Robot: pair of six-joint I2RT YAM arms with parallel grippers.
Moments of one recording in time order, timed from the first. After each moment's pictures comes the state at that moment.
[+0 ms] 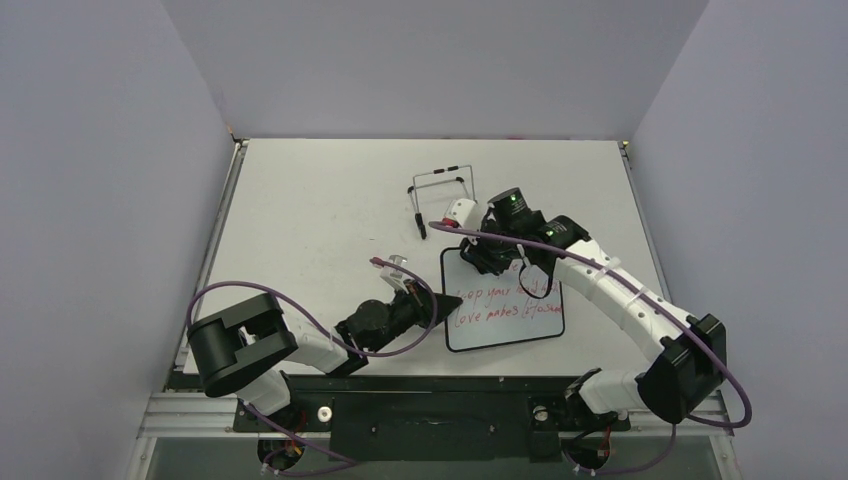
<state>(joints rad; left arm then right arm) -1.07 1.56 0.35 1.21 -0.16 -0.98 0.59 1.33 1.17 -0.75 -0.17 -0.49</state>
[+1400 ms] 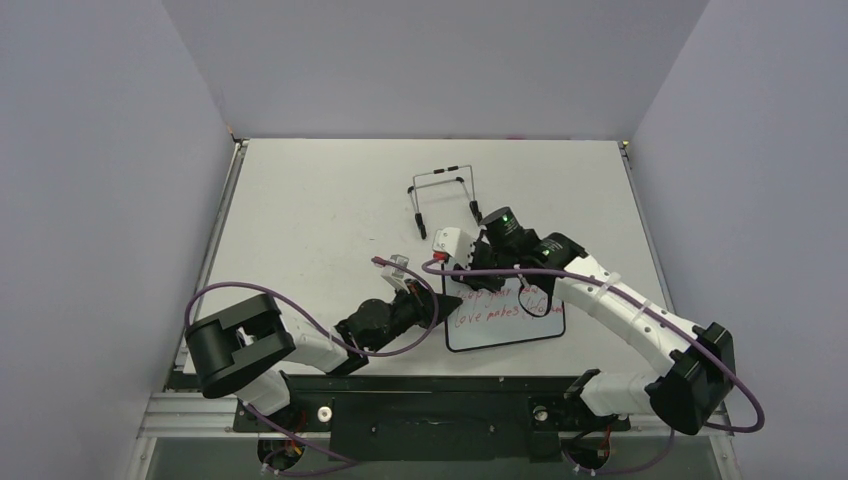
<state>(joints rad) -1.07 1.55 0.36 1.17 -0.17 -0.97 0.71 1.30 1.12 -0.74 -0.17 -0.60</state>
